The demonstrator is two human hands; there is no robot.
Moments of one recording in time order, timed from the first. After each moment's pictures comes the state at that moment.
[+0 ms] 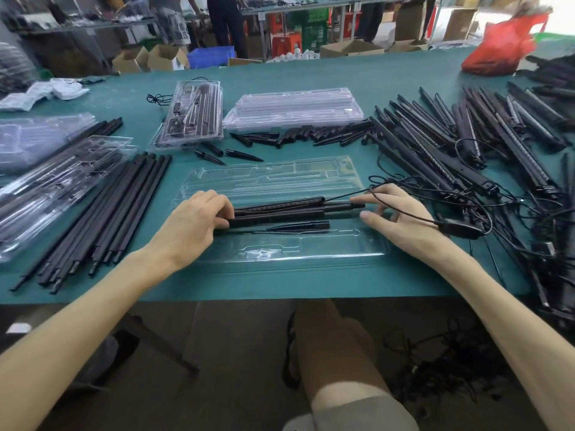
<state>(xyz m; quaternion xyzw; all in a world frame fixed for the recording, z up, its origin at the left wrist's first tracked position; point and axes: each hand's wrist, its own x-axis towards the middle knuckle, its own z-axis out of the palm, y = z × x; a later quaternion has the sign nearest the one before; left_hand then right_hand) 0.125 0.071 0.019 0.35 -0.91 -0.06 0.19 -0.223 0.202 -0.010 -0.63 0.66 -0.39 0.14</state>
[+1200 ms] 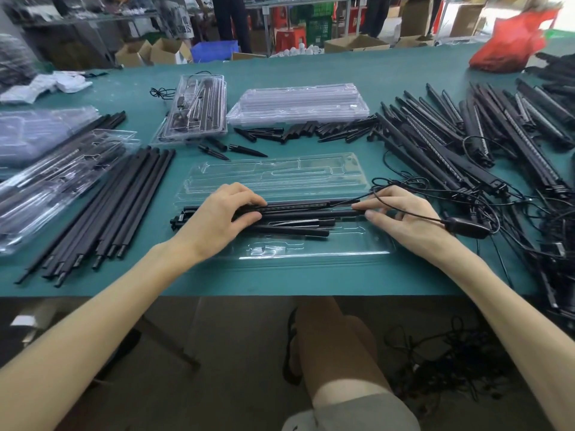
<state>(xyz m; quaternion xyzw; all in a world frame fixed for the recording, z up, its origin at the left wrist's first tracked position) 0.098 0.069 0.011 0.32 -0.91 -0.13 0.22 -0.218 0.204 -0.007 -0.64 0.64 -0.40 0.15</state>
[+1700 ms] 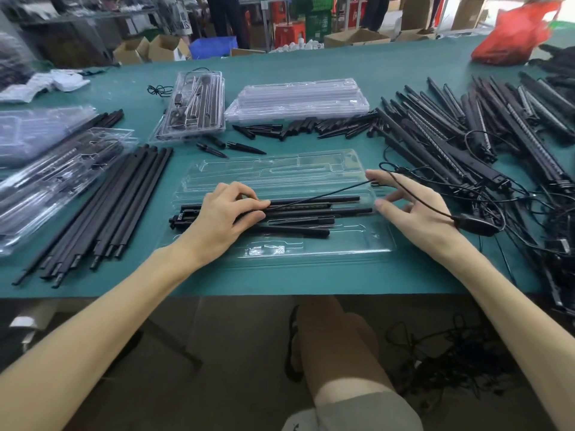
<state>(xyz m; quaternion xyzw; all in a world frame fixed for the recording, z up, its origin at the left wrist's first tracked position) 0.093 0.075 0.002 0.32 -0.91 -0.09 0.24 -0.228 0.203 -0.012 -0.61 0.63 -0.46 0.13</state>
